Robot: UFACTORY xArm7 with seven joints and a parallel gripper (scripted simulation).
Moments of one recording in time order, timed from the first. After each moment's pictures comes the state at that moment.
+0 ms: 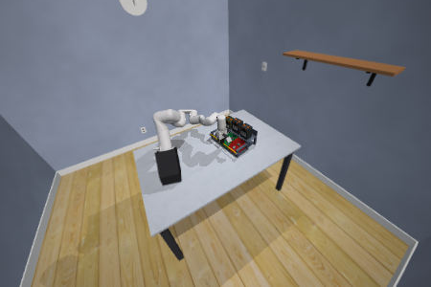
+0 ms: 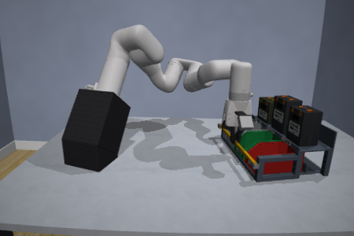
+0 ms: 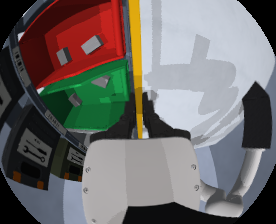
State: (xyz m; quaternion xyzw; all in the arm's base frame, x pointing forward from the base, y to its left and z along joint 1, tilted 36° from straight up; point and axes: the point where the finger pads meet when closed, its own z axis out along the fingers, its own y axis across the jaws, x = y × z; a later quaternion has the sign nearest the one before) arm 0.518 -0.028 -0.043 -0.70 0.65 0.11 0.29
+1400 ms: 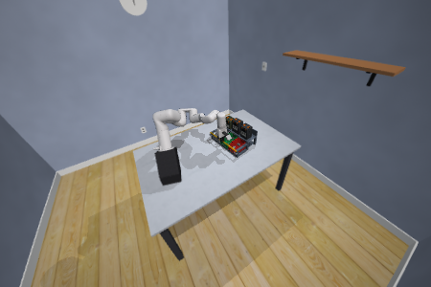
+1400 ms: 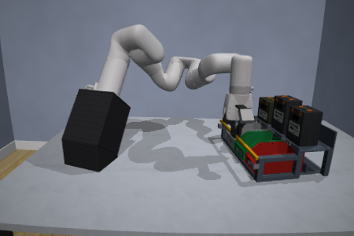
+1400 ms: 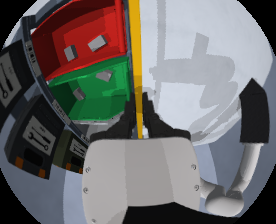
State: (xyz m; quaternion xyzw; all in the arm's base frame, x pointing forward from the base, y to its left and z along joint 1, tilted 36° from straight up) arm 0.513 -0.041 -0.023 -0.70 0.65 0.11 0.29
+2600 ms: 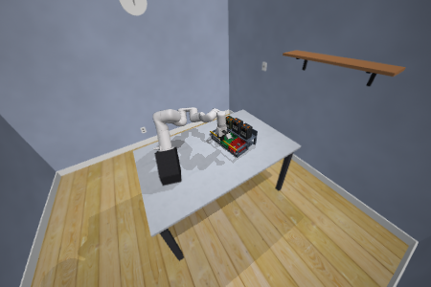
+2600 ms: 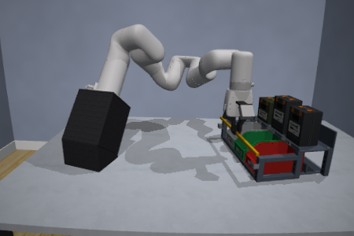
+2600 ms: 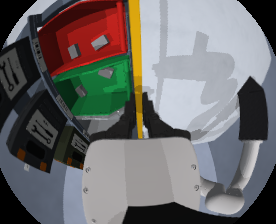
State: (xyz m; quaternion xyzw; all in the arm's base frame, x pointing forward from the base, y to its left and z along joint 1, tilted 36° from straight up) arm 0.510 -0.049 -0.012 -0.70 0.65 0.11 0.29
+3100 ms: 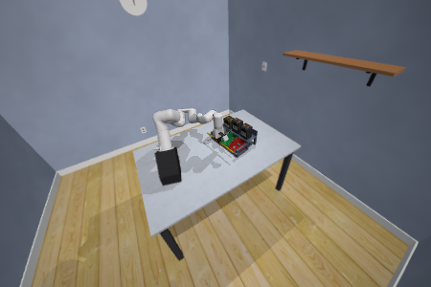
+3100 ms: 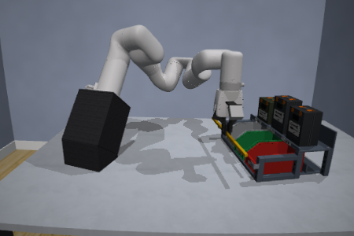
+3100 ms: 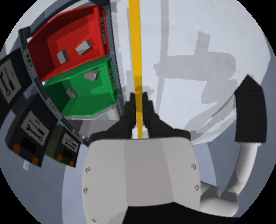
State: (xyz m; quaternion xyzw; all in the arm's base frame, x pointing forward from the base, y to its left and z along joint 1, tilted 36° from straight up) arm 0.473 -0.048 -0.022 -0.70 0.65 0.11 0.29
